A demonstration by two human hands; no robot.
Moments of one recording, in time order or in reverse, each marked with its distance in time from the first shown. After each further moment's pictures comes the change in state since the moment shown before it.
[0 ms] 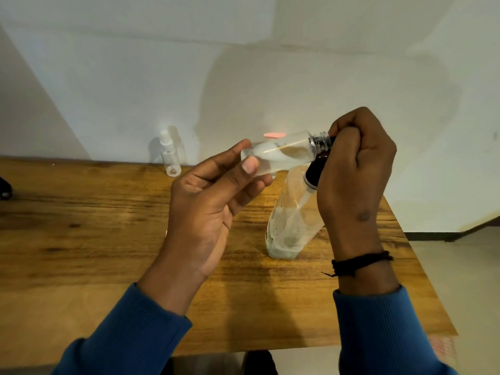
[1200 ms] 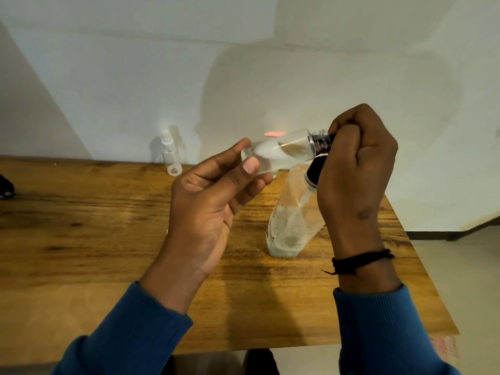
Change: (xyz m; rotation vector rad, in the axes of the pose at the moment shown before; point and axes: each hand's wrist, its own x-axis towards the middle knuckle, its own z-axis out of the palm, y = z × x) left_hand -0.001 0.000 -0.001 -0.008 0.000 0.005; right_hand -0.001 0.003 0.000 -0.028 0.010 -0.031
